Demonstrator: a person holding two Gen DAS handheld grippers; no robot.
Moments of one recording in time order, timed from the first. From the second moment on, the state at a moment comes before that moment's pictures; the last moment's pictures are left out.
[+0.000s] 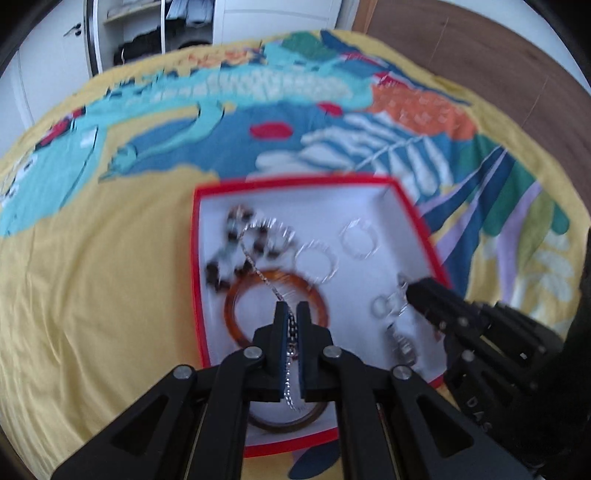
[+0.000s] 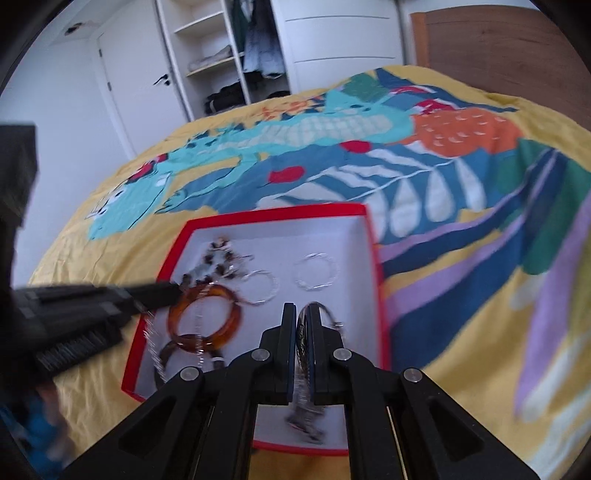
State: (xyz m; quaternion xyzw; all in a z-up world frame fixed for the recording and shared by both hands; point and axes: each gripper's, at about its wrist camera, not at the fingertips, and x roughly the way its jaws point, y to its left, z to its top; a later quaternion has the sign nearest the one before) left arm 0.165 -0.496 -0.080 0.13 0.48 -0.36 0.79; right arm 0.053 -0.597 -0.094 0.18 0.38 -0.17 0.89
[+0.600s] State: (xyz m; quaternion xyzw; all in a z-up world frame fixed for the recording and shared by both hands) left arm 0.164 -0.475 -0.086 0.12 0.51 -0.36 0.77; right arm 0.025 -0.594 -0.110 0.21 0.40 -0.17 0.88
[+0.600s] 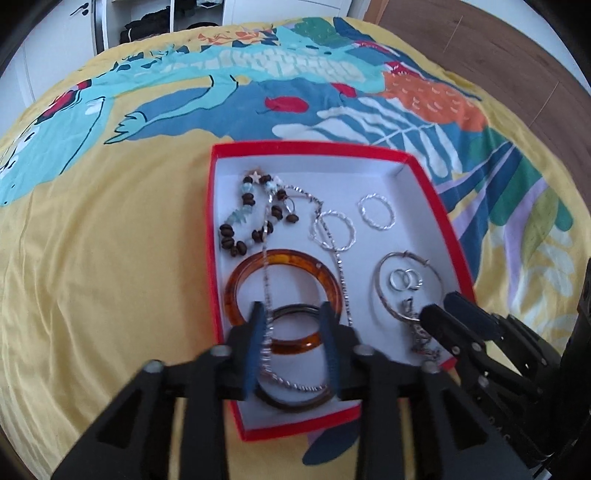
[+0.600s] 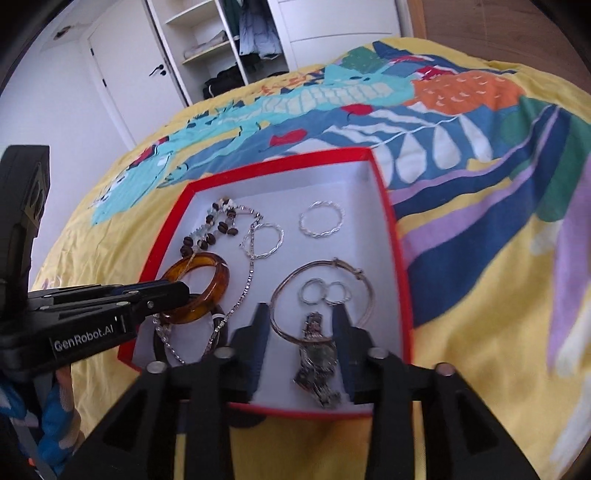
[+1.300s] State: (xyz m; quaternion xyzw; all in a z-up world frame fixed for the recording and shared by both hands) left arm 0.104 -0.343 0.036 0.09 0.44 -0.32 0.83; right arm -0.047 -0.497 0.009 0.20 0.34 -0.19 0.90
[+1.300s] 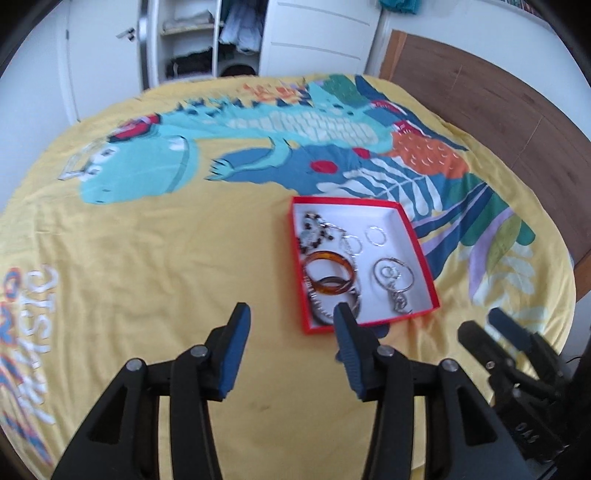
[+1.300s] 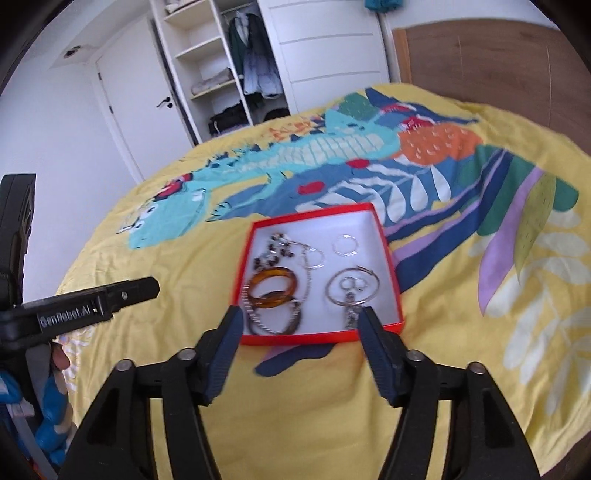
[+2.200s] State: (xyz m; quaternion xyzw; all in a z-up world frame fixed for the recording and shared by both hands) left arm 0.003 -0.116 0.122 0.04 0.33 -0.19 0.92; right arm -0.101 -0.327 0.095 0.11 0.29 -0.16 0.93
